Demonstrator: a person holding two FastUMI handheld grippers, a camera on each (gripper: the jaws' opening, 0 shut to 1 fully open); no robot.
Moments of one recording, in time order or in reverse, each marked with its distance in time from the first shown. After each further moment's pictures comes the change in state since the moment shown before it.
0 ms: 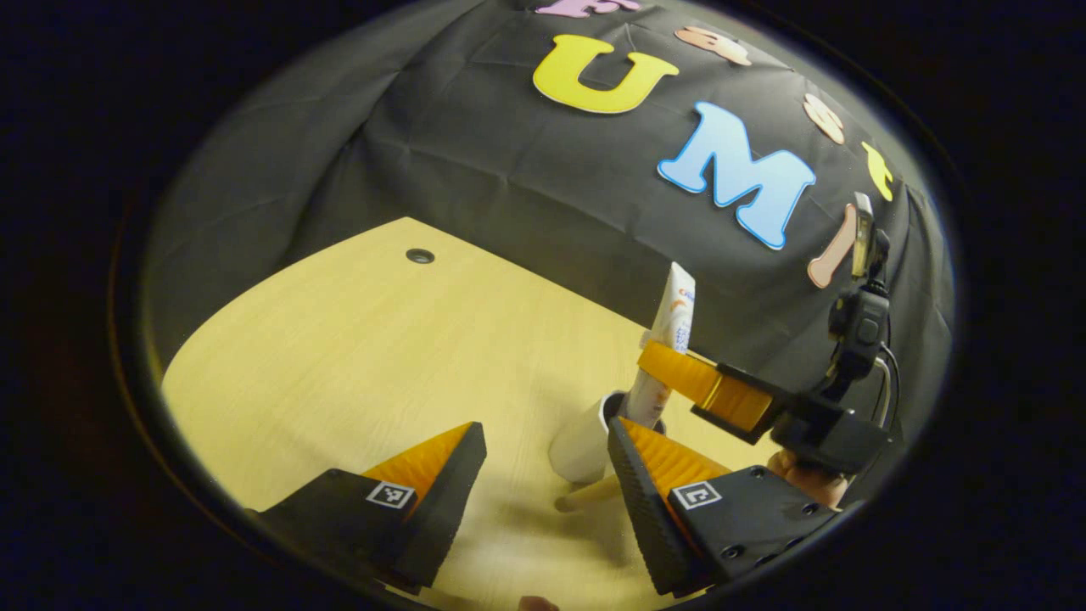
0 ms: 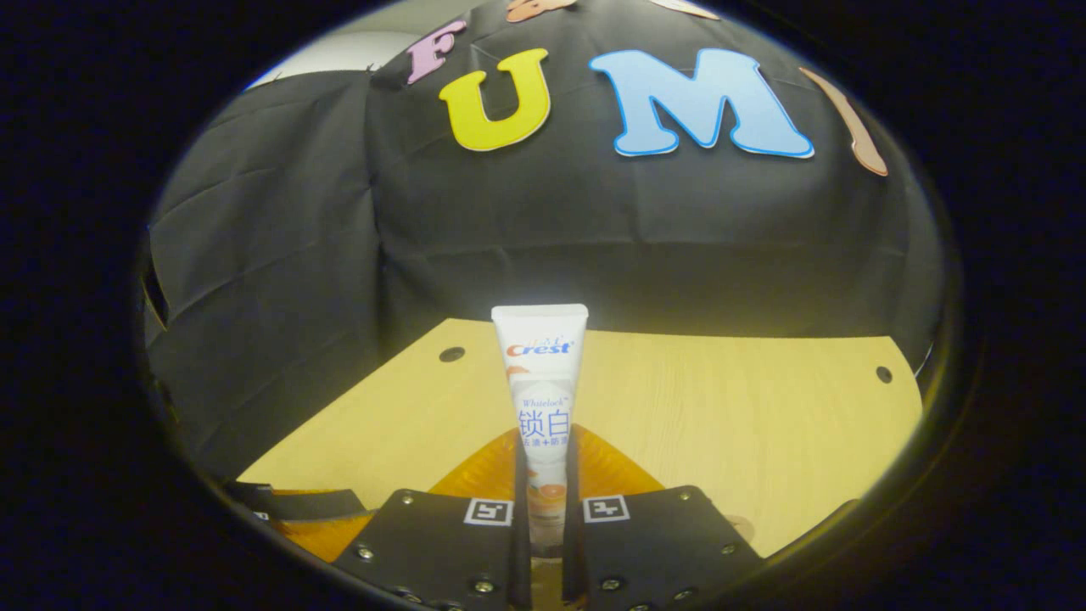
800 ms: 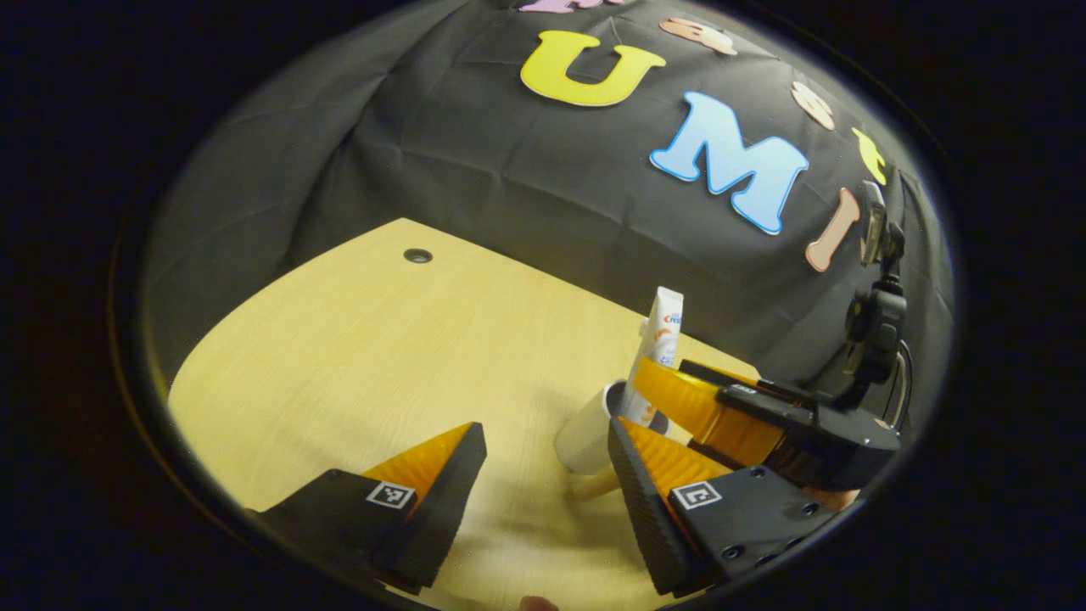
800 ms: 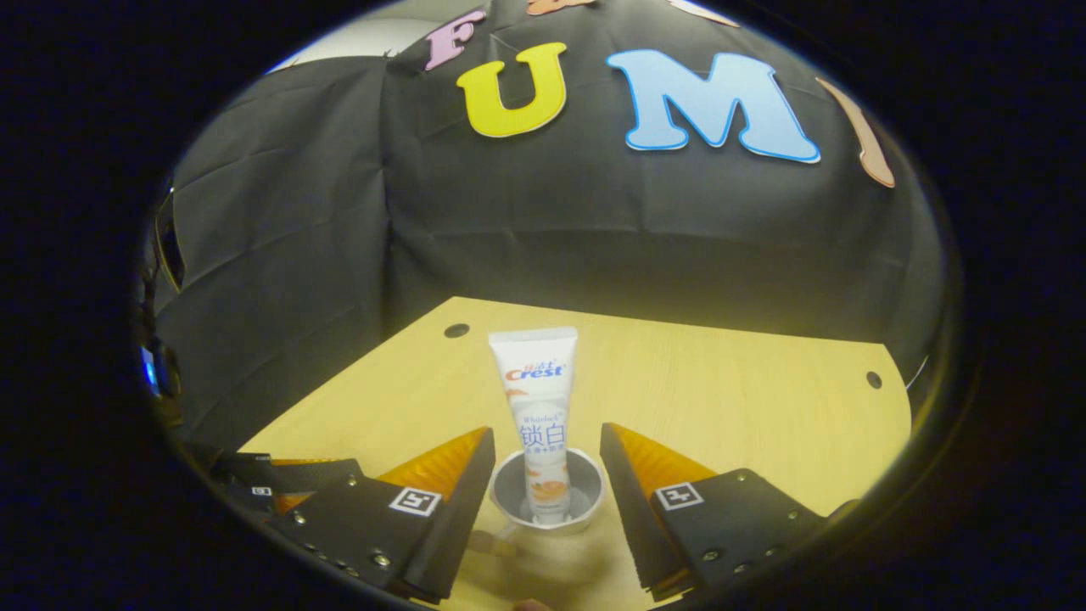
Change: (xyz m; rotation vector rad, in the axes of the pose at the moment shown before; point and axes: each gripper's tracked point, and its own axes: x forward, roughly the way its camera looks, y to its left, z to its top) left arm -0.008 -0.004 -0.006 0.045 0.033 0.006; right arm -0.031 -0.001 -0.008 -0.020 0.049 0.011
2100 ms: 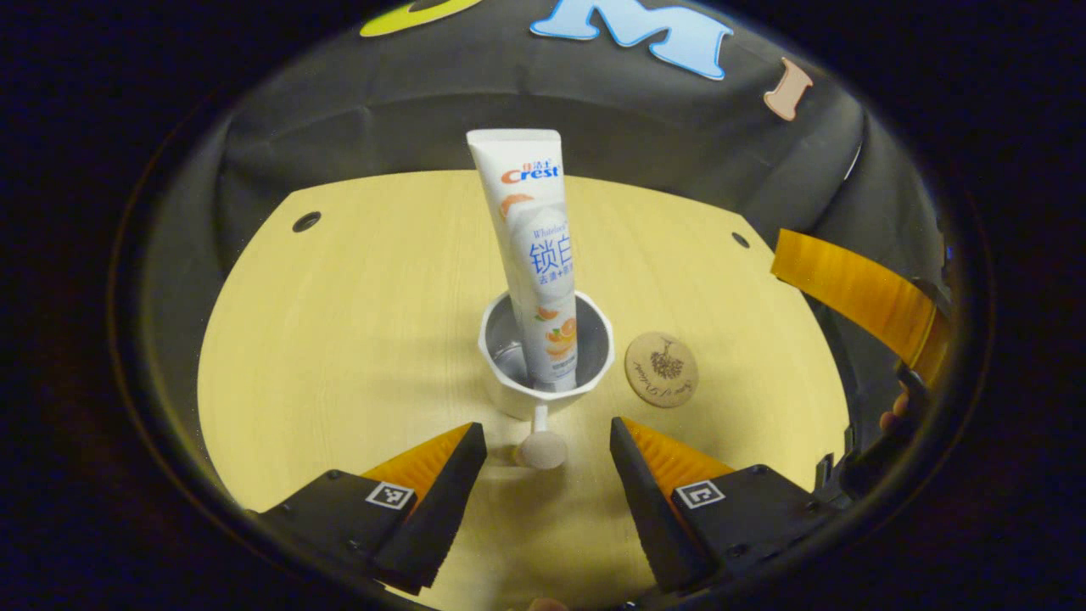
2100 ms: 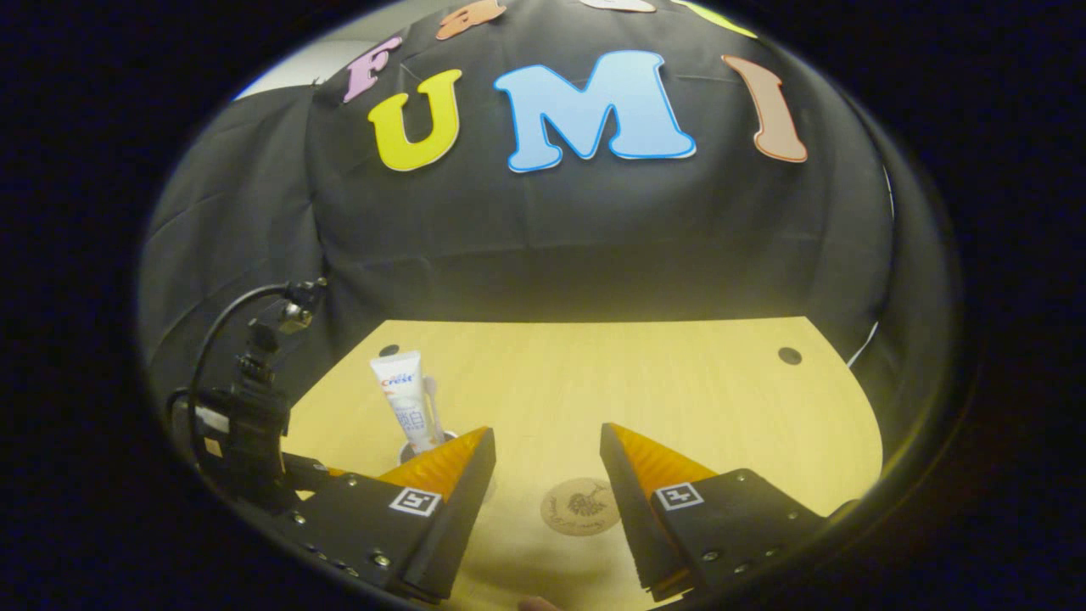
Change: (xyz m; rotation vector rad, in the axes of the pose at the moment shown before) left arm 0.055 -0.059 -0.076 0.334 0.514 0.008; right arm -0.087 -0.108 0.007 0.135 0.013 -0.185
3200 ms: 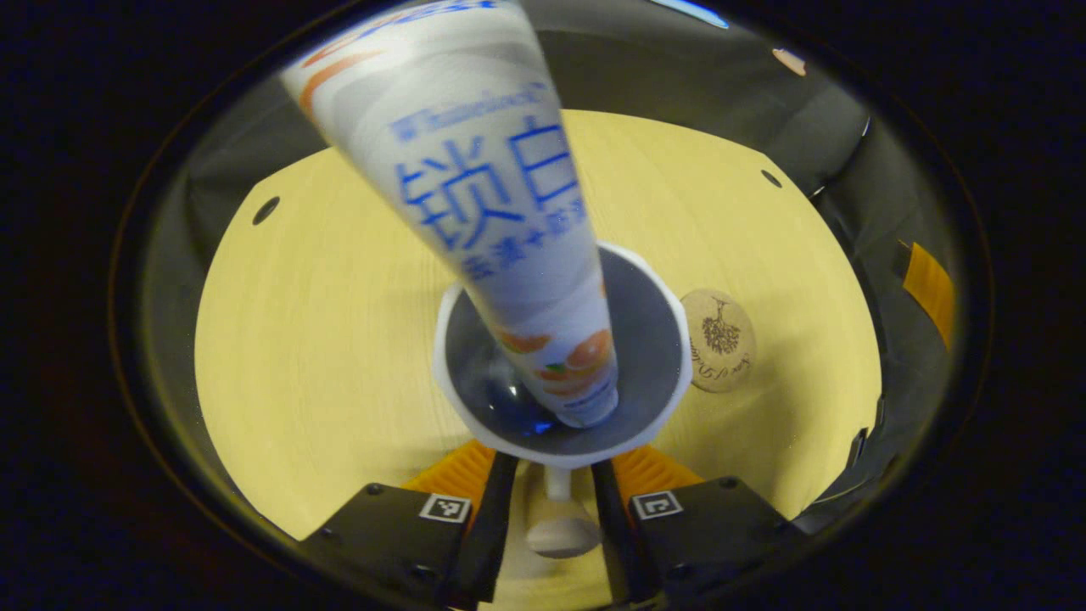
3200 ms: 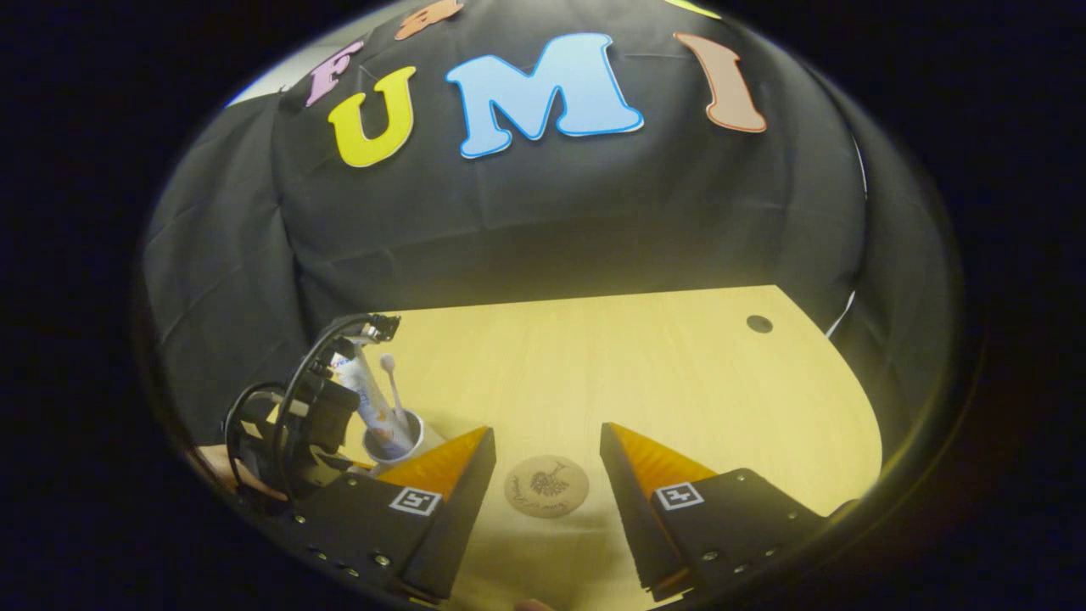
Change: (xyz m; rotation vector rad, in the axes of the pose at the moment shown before) left arm 0.054 0.018 -0.013 0.051 0.213 0.056; right arm -0.007 -0.038 -0.020 0.068 0.044 -0.074
